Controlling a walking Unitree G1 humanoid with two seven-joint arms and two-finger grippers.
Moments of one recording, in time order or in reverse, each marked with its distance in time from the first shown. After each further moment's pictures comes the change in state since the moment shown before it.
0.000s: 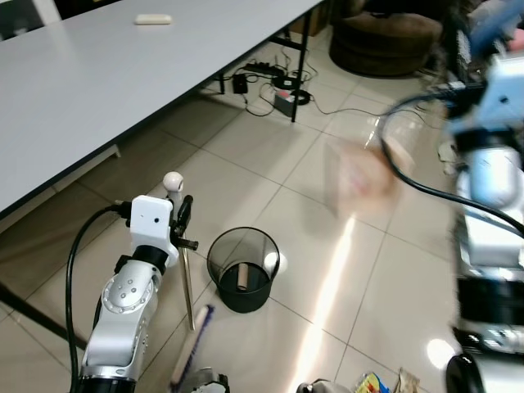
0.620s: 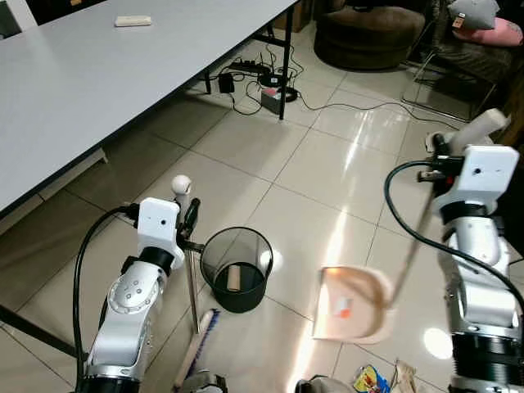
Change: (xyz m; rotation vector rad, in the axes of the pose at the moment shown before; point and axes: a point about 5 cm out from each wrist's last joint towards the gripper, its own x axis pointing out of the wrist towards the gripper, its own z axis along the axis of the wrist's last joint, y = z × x) left arm 0.001 -0.006 -0.003 -0.008 0.004 -0.030; right arm -0.069 0.014 -0.062 0.143 0.435 -0.023
